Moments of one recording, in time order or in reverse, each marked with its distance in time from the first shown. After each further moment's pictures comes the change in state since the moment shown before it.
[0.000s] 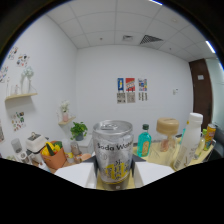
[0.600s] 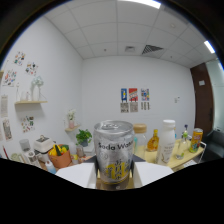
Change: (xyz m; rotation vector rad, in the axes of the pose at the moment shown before) arm 0.023 -0.016 -0.097 0.102 -0.058 -0.011
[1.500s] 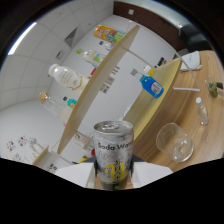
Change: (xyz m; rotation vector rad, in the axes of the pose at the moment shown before) arm 0.090 0.216 -0.018 -0.121 -0.075 0.959
